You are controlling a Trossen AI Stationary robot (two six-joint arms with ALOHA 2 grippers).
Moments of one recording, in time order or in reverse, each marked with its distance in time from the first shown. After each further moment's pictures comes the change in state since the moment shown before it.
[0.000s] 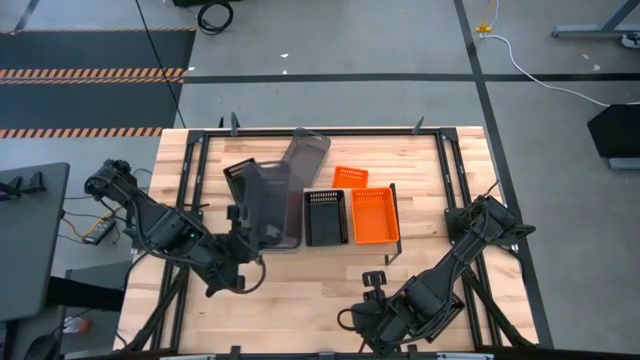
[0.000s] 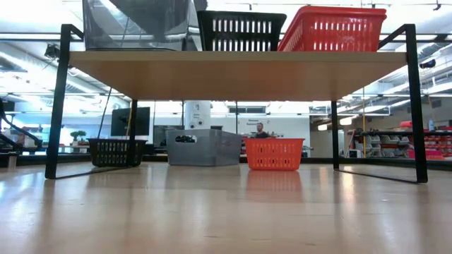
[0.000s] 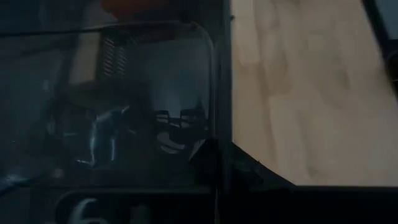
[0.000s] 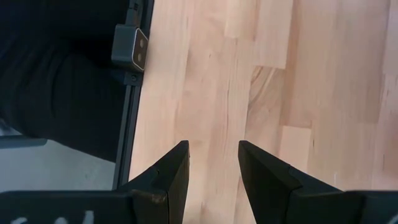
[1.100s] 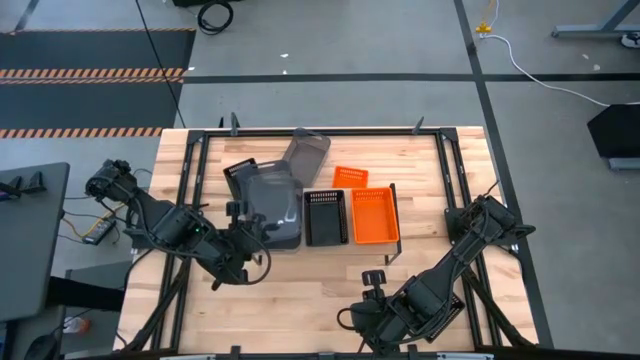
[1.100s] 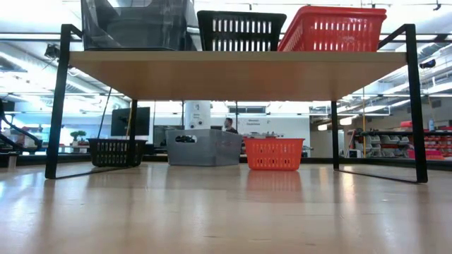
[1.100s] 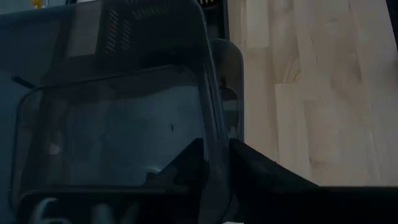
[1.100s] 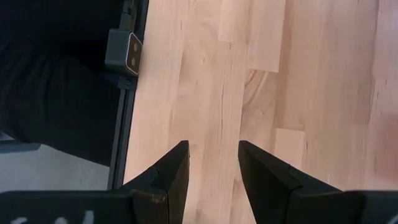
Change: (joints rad) left arm 0.045 0.006 0.000 -0.052 0.042 -0.057; right arm -0.001 0.000 0.000 0.001 0.025 0.000
